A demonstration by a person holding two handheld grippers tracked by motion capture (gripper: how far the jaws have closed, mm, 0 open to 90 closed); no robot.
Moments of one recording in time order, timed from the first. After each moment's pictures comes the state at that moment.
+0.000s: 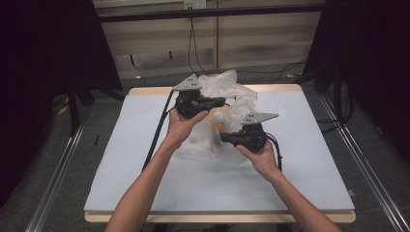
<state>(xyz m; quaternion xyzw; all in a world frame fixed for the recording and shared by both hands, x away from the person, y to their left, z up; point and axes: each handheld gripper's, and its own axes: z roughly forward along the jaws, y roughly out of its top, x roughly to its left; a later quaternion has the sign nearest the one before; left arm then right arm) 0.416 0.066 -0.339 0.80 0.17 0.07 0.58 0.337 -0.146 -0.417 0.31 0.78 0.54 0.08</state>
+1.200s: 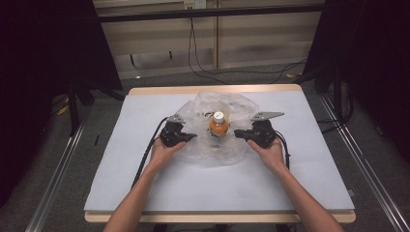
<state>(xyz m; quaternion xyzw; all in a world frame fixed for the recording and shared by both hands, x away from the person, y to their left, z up) 0.431 0.139 -0.485 0.87 0.28 0.03 0.41 0.373 -0.188 -0.464 0.40 0.78 0.47 0.12</state>
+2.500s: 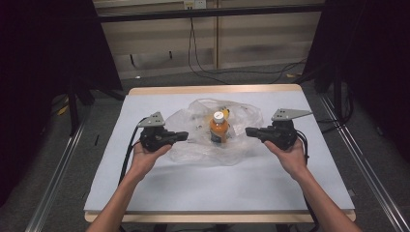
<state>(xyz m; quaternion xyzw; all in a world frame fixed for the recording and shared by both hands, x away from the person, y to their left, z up) 0.373 0.163 -0.401 0.84 0.20 0.06 0.51 0.325 -0.218 -0.396 0.34 0.77 0.53 0.13</state>
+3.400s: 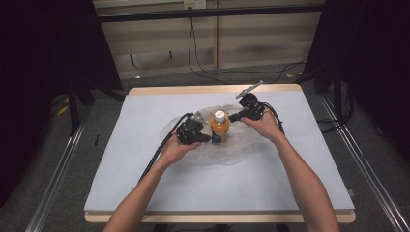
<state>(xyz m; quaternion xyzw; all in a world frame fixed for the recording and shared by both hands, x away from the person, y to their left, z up) 0.413 0.077 -0.453 0.92 0.19 0.04 0.34 0.465 -0.173 -0.436 0.35 0.86 0.36 0.05</state>
